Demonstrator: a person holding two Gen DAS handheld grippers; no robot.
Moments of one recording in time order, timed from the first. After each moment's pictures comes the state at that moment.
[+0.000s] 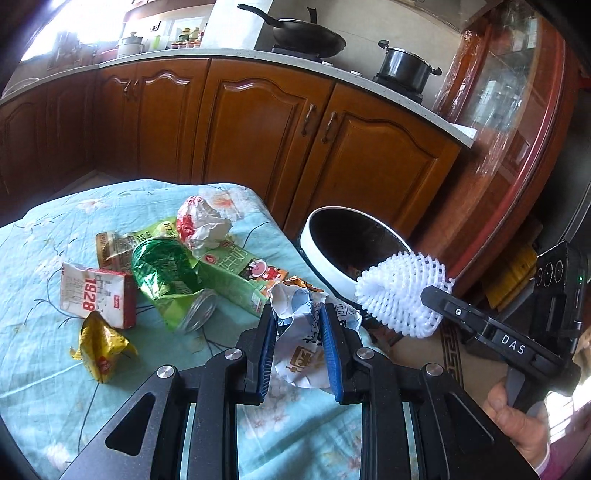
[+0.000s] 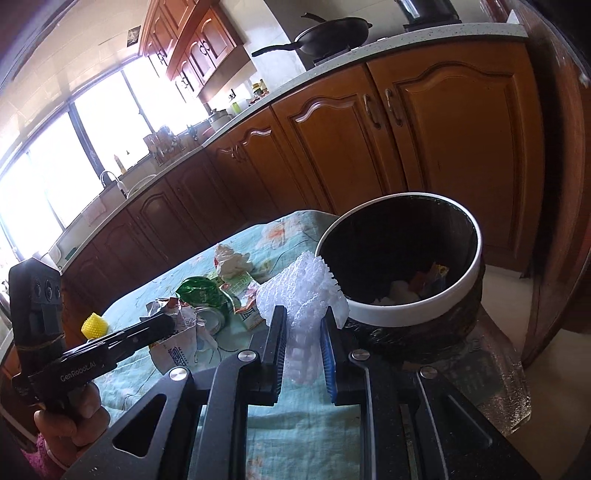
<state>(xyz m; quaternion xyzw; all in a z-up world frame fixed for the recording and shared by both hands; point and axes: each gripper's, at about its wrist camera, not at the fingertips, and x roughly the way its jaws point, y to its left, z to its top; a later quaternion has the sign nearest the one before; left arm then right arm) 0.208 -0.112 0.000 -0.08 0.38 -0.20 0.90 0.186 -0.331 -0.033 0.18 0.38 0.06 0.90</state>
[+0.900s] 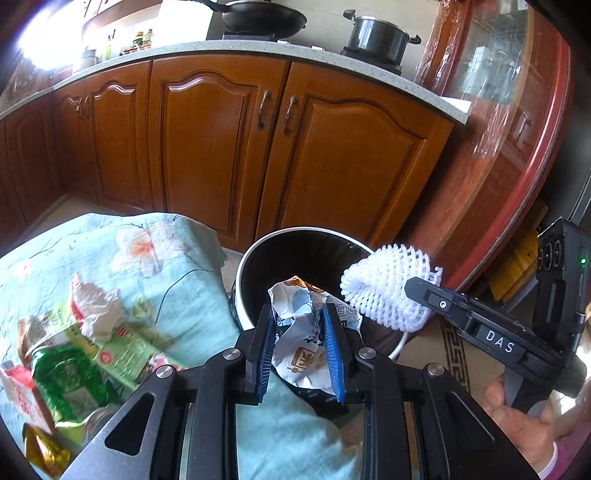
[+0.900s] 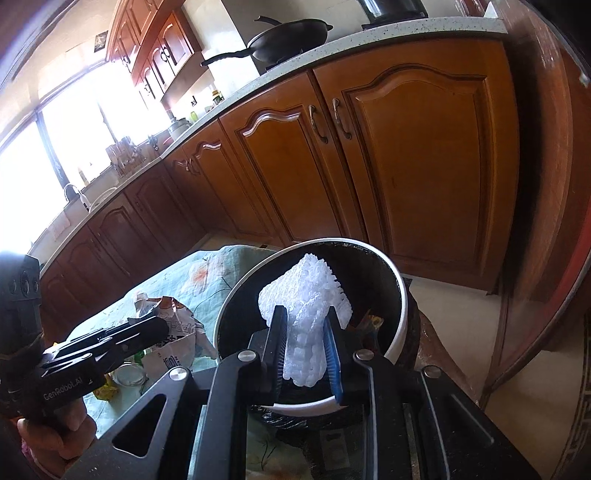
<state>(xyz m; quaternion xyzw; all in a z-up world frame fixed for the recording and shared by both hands) 0.324 -0.227 -0.014 -0.04 0.39 -0.23 0.89 0.250 -0.406 -0.042 0.16 0.40 0.01 0.90</state>
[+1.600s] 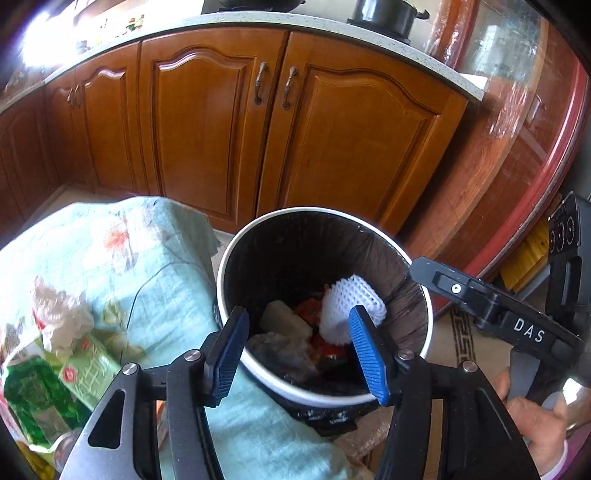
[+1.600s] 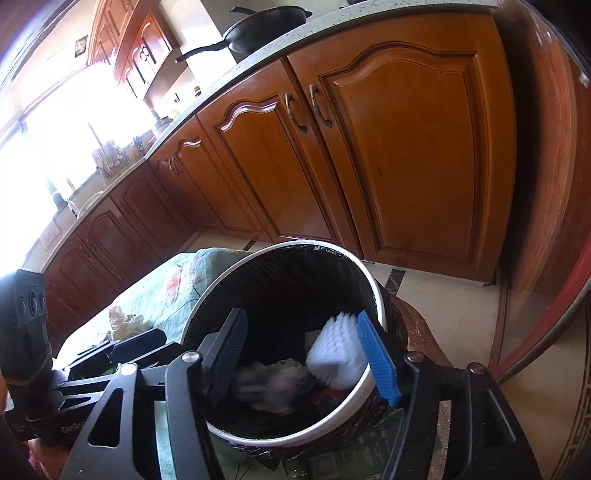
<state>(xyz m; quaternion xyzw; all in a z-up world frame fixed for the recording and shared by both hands) 0.351 -0.259 -0.045 -0.03 0.42 -0.22 0.88 0.262 -0.435 -0.062 0.20 0.41 -0.01 0.89</state>
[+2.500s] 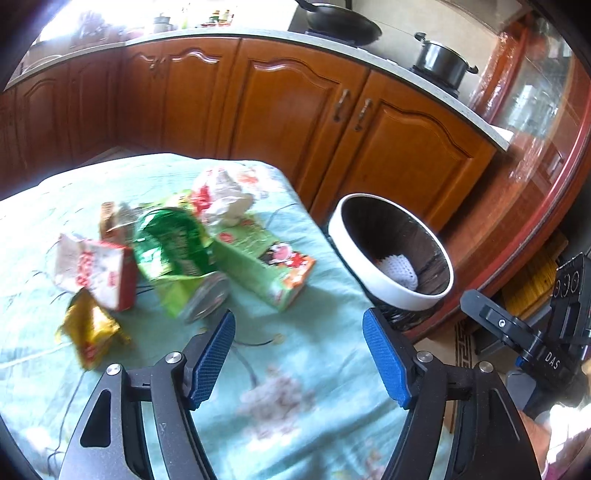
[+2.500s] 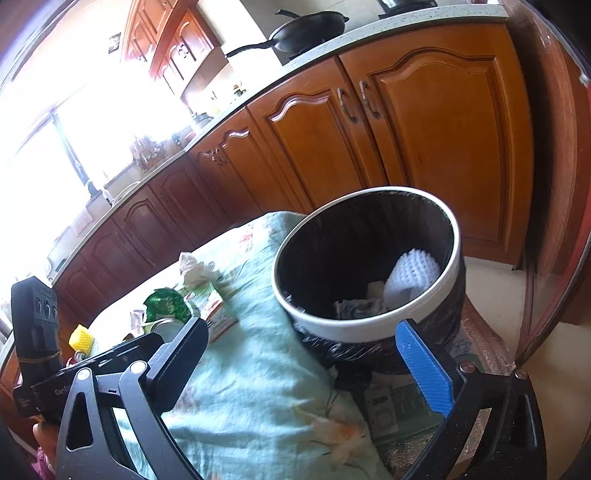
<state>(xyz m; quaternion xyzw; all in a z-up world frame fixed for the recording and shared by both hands) 0.221 -0.121 -0.028 -0.11 0.41 -0.14 0.90 0.197 -0.349 -0.055 0.20 0.40 0.05 0.89</state>
